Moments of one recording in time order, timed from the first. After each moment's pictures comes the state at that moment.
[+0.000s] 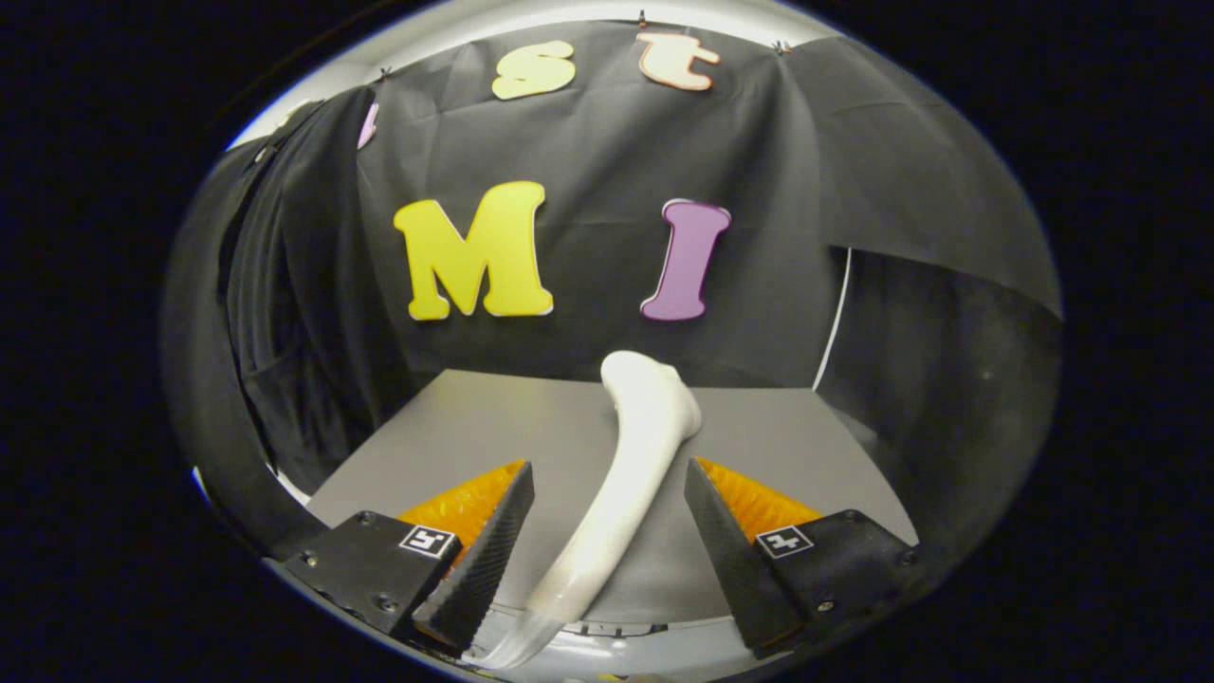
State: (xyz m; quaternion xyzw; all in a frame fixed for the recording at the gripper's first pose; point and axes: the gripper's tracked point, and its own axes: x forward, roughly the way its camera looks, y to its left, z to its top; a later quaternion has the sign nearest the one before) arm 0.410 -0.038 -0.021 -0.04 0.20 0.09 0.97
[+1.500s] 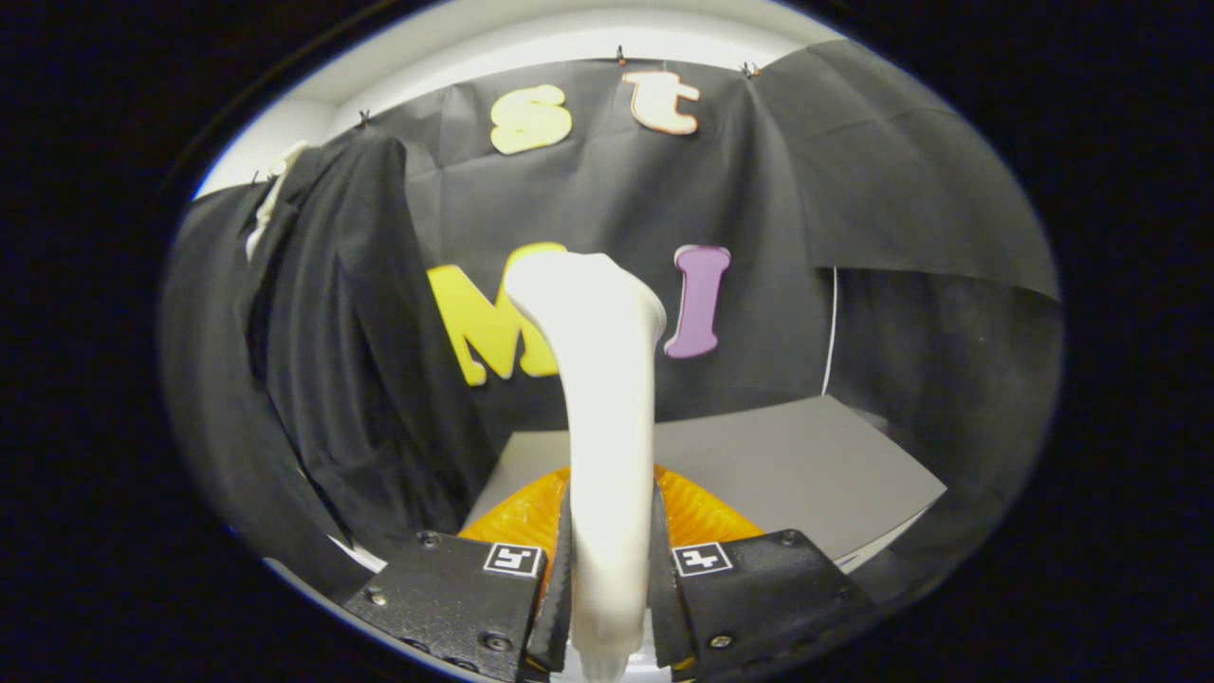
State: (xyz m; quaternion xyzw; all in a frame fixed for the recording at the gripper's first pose) arm 0.315 0.060 0.076 0.04 0.09 0.07 0.99
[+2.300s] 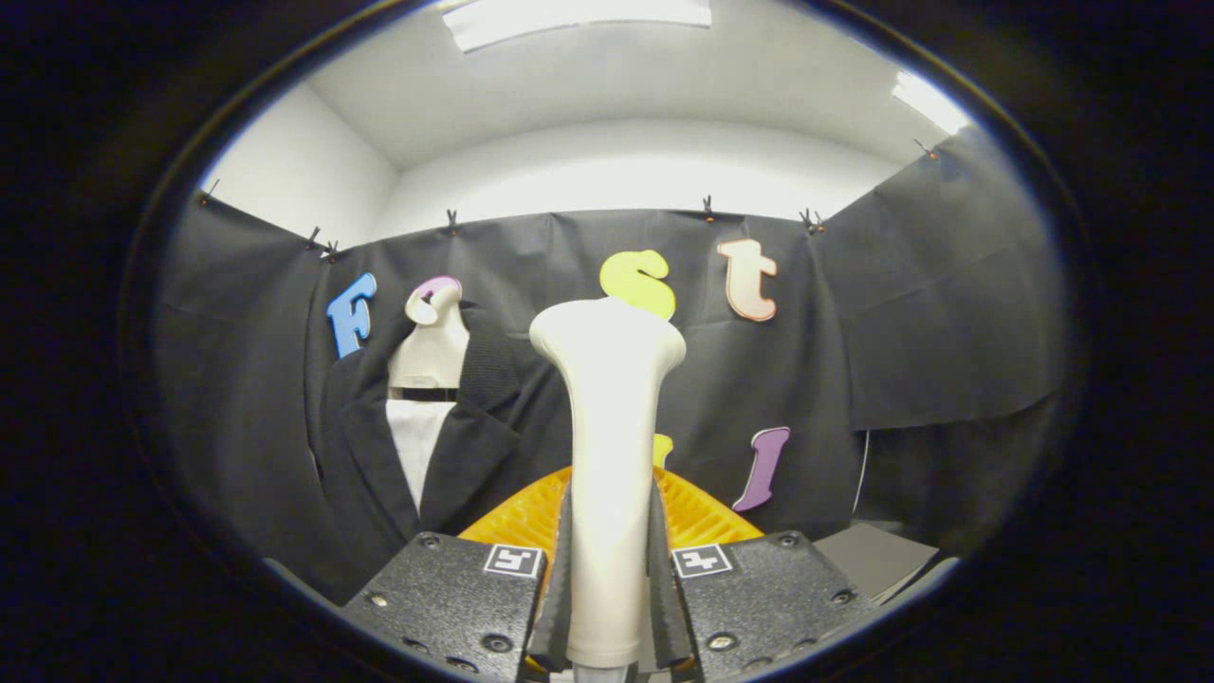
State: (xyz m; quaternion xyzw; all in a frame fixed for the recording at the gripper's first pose) arm 0.237 0.267 0.271 0.02 -0.10 0.10 0.99
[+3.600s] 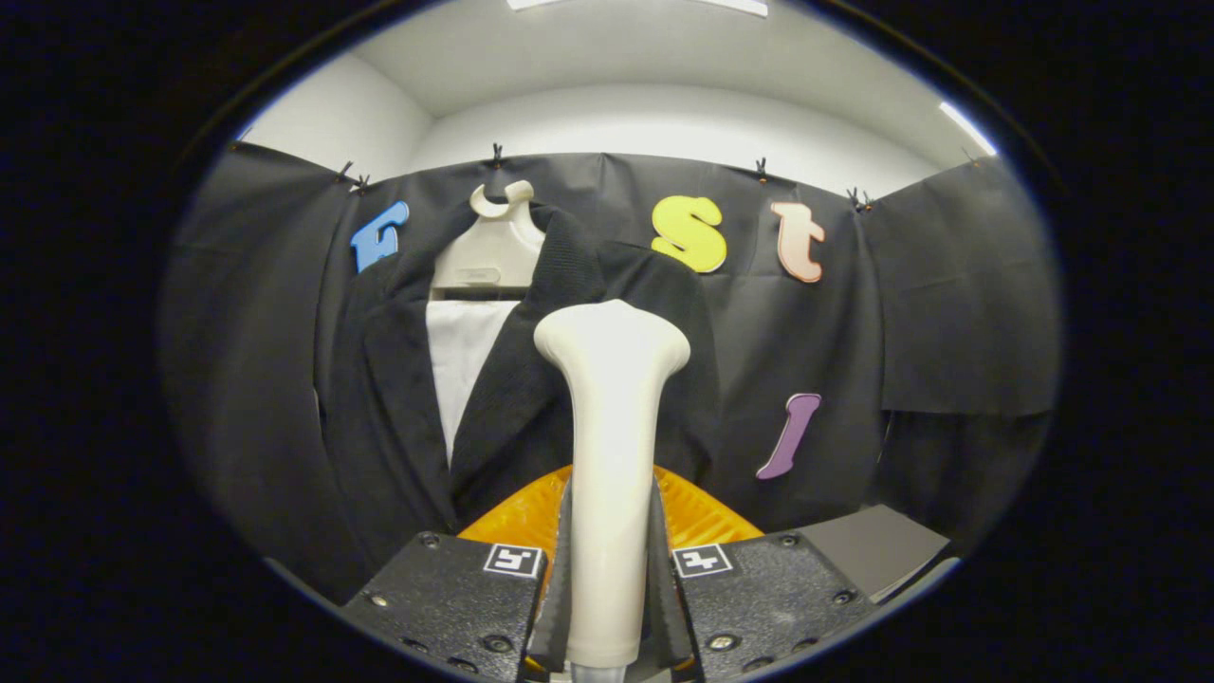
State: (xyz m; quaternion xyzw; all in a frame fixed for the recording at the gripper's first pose) arm 0.262 0.322 0.188 -0.04 -0.03 0.11 0.99
